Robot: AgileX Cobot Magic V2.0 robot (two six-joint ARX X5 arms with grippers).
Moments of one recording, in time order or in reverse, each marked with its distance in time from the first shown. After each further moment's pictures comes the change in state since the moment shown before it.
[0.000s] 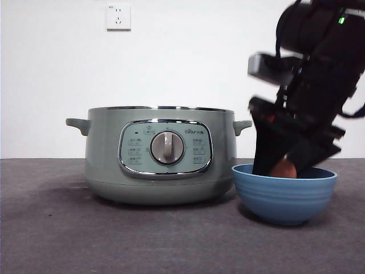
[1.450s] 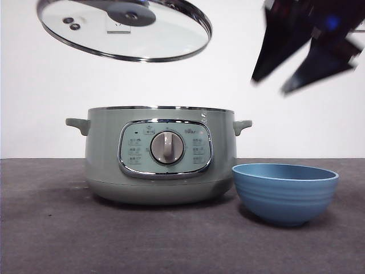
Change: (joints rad) left arm 0.000 0.366 0.000 0.275 0.000 0.042; right arm 0.021 -0.414 0.014 -0.079 0.000 0.027
